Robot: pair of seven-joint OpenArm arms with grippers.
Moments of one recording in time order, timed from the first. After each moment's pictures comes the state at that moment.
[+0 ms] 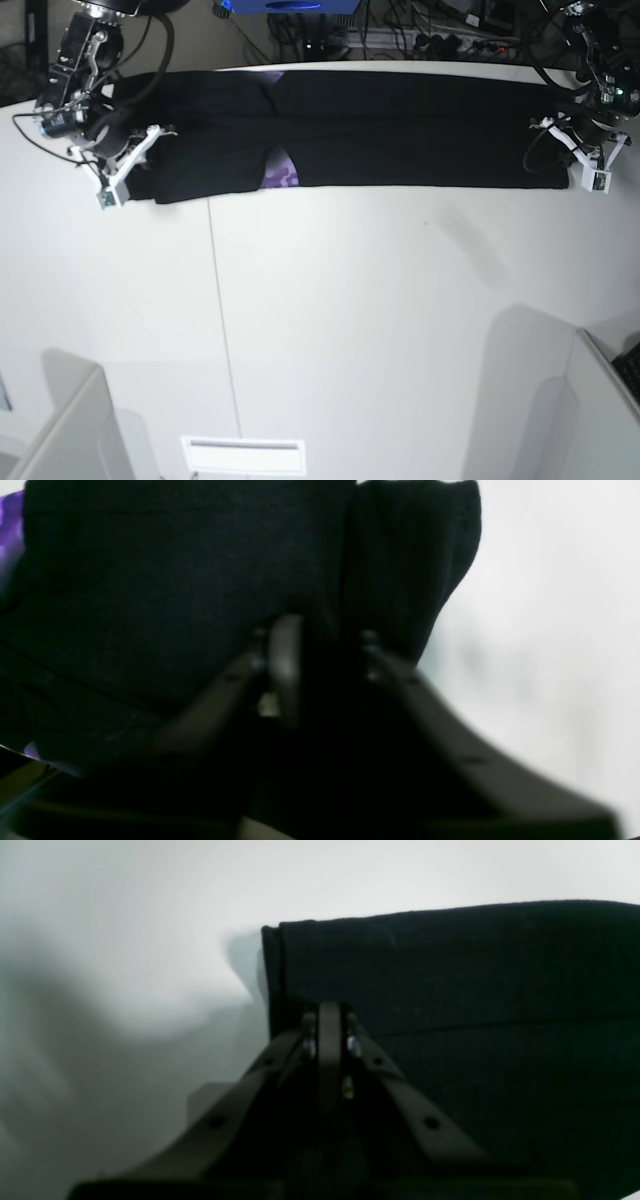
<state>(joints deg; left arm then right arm) 19.3 -17.8 -39.3 92.8 -20.4 -37.3 49.0 -14.9 6.2 24.6 103.8 20.8 29.5 -68.1</state>
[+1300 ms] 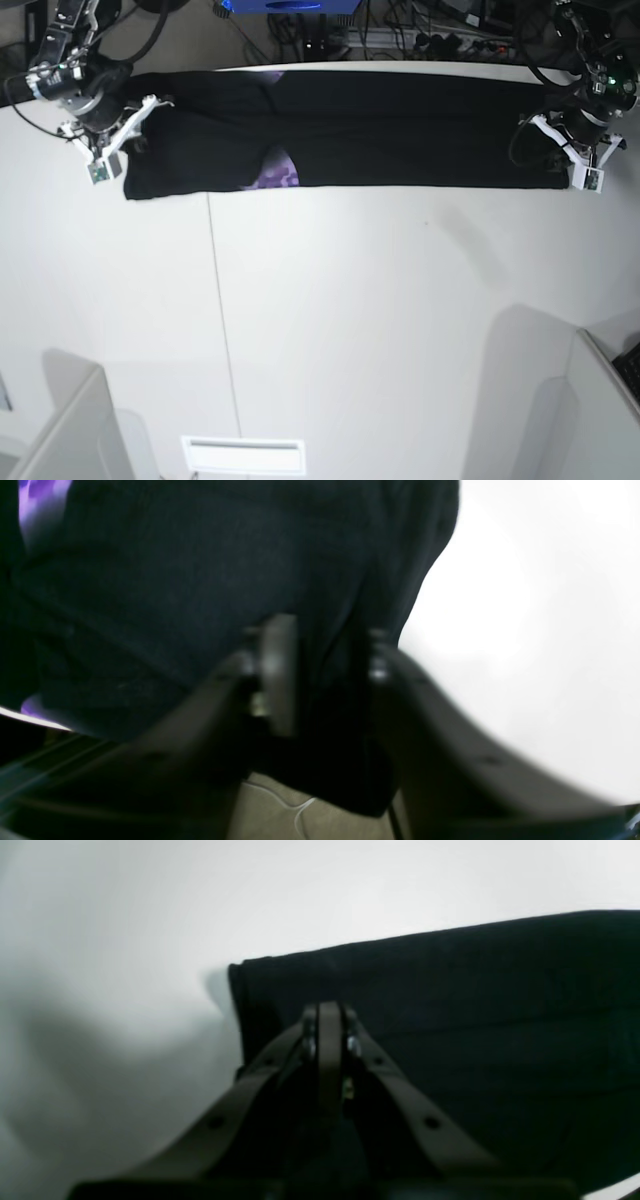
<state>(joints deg) 21.8 -14.3 -39.1 100.5 -20.6 -37.3 48.8 -24.5 5.4 26.4 113.3 20.3 31.8 -59.9</state>
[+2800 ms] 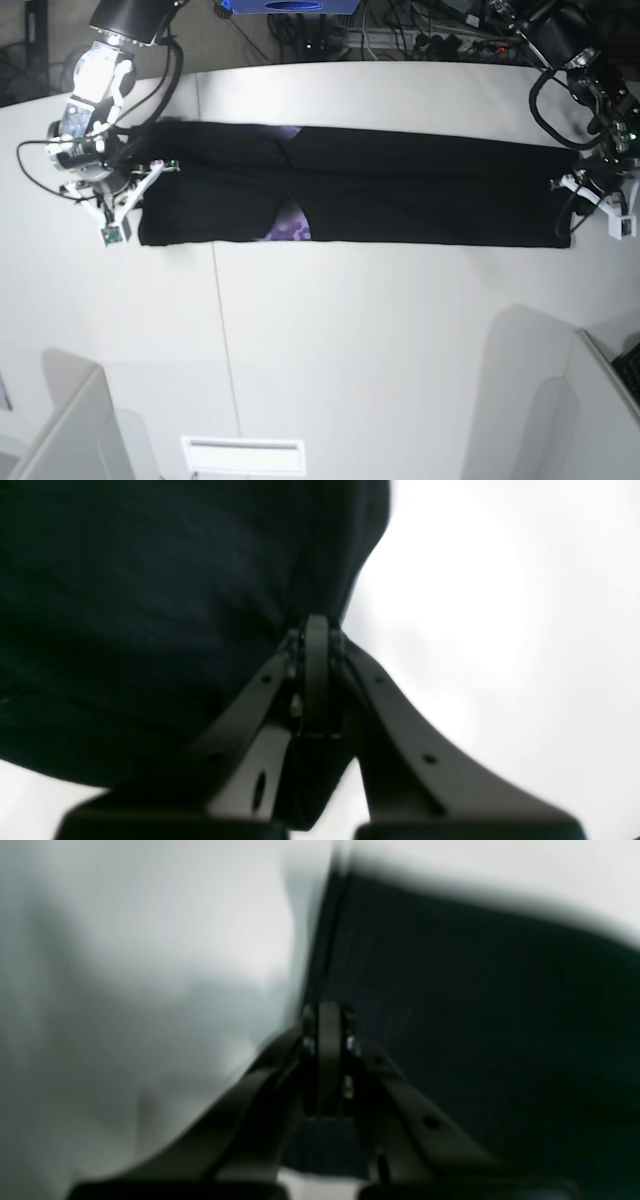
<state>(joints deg) 2.9 -16.5 -45.3 87.6 -18.4 -34.6 52.9 -6.5 1.3 24.2 103.9 1.4 32.0 -61.4</state>
